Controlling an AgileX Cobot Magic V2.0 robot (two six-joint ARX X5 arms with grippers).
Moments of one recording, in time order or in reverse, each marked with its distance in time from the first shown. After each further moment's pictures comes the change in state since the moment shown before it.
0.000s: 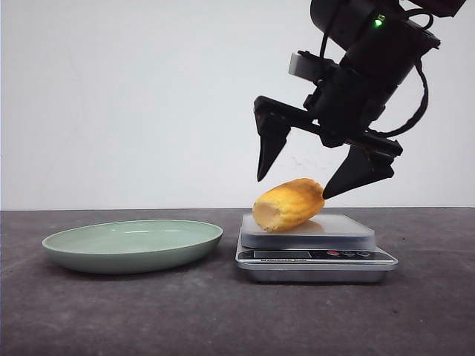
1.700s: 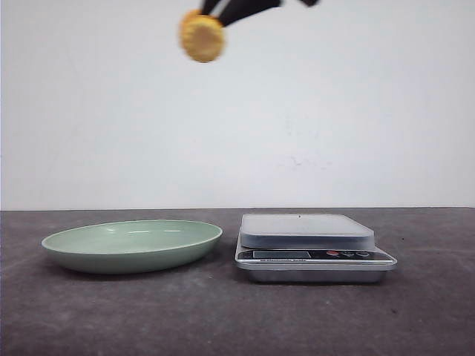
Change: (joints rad) left arm 0.000 0.000 0.000 0.000 -0.007 0.027; right arm 0.225 -0.009 0.481 -0.239 0.000 -0.136
